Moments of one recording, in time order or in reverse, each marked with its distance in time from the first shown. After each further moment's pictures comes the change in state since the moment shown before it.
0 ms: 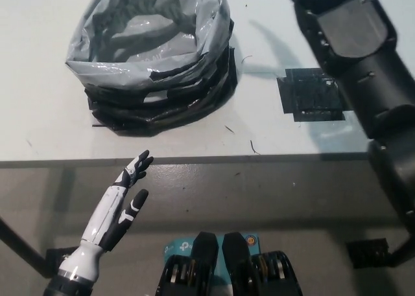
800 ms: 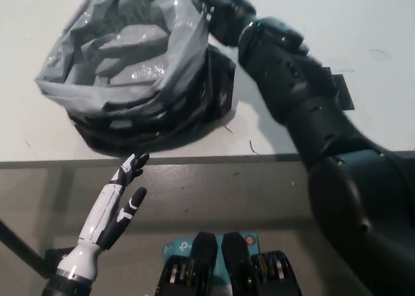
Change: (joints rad) left_arm -0.001 -0.009 0.017 0.000 -0.007 -0.001 0.005; right_arm 0.018 0.207 -0.426 0.335 0.395 0.062 -0.010
